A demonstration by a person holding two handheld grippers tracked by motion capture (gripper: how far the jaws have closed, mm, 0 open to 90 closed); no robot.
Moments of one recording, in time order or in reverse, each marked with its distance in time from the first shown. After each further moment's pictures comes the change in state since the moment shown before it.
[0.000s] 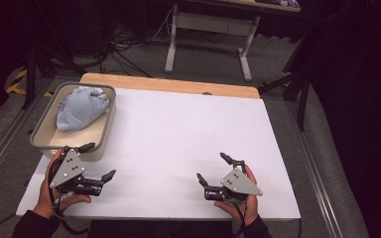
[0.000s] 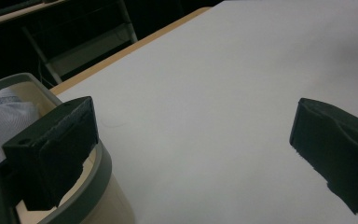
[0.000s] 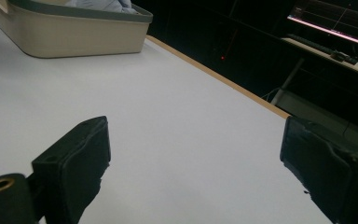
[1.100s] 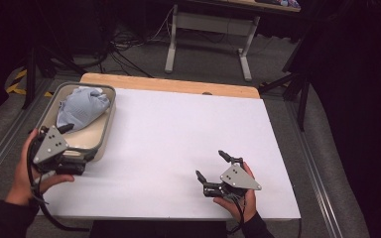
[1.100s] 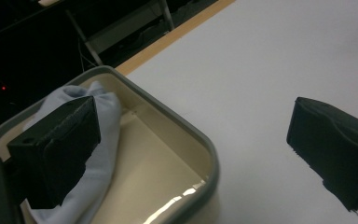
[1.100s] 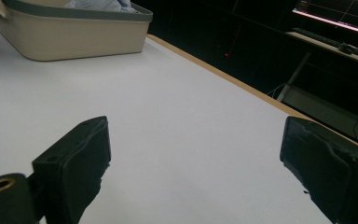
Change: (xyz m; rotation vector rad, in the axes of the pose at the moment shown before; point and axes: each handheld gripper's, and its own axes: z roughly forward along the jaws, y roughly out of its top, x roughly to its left) left arm 0.062 0.039 -0.023 0.127 0.125 0.017; right arm -0.005 0.000 0.009 0.008 0.015 0.031
